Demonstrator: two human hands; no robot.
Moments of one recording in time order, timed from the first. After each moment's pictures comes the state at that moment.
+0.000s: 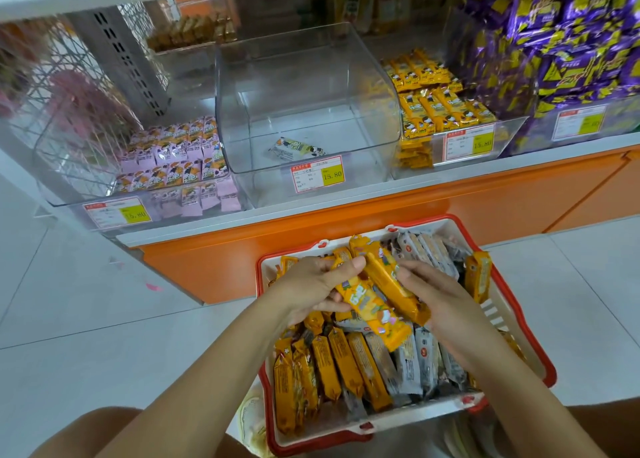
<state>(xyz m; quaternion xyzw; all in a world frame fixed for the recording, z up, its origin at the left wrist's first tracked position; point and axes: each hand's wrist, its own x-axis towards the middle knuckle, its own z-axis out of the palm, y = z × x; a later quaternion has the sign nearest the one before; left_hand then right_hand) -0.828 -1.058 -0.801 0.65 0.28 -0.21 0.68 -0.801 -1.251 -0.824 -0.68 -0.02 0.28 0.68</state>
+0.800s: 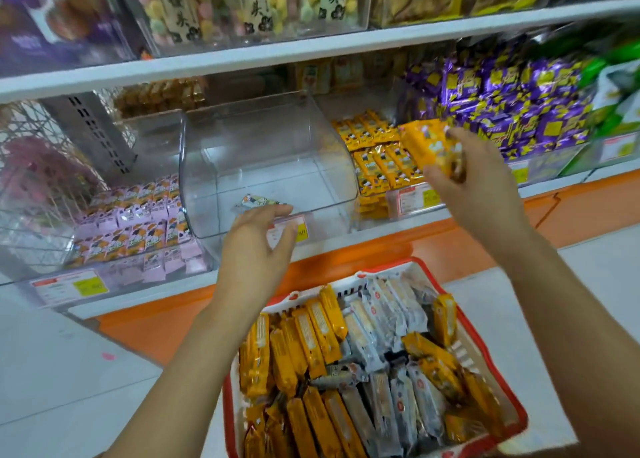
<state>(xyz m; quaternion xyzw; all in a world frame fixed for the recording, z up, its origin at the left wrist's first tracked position) -0.777 -1.035 -0.733 0.92 0.10 0.22 0.32 -0.662 -1.277 -0.699 -0.91 -0.12 -0.18 0.35</state>
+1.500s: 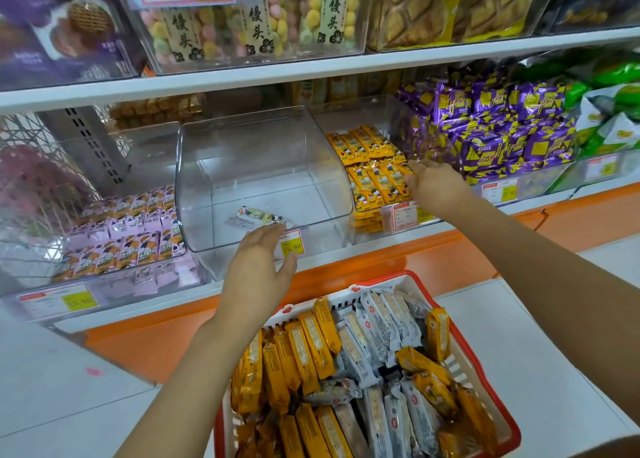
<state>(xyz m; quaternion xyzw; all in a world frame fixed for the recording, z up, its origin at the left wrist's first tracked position) -0.765 -1.032 -0.753 0.95 0.10 0.14 0.25 -0.558 -1.260 -0.729 -0.99 -0.14 -0.01 -0.01</state>
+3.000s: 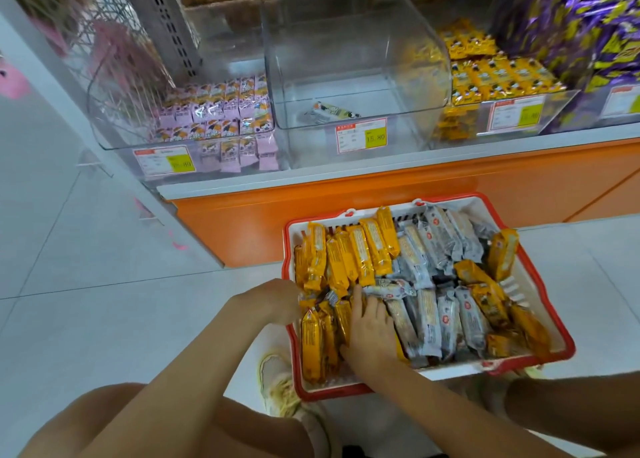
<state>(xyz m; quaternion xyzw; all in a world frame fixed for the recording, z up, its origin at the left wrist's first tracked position) -0.902 -0.988 -0.859 0.89 0.13 -0.41 0.14 -0.896 -1.160 -0.948 -0.95 -0.22 0.20 0.02</state>
